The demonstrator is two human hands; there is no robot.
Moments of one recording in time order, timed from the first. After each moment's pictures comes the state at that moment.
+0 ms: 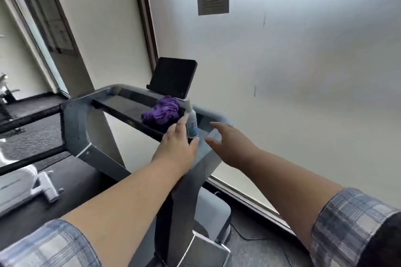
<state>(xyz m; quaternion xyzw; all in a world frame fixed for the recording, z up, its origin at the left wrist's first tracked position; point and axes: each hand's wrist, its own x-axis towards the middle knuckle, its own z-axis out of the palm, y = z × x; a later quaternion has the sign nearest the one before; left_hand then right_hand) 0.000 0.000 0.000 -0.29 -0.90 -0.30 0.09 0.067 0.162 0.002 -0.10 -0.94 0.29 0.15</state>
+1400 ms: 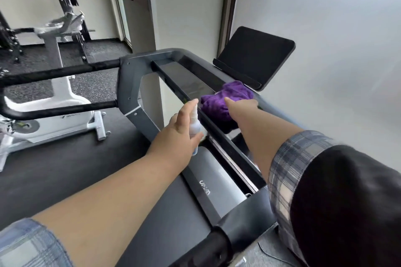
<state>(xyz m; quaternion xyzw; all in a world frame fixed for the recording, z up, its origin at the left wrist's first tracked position) -0.155 -0.100 -0.052 -0.17 -0.90 -0.35 0.18 -0.246 0.100 -0.015 -0.25 -0.94 0.22 -0.05</state>
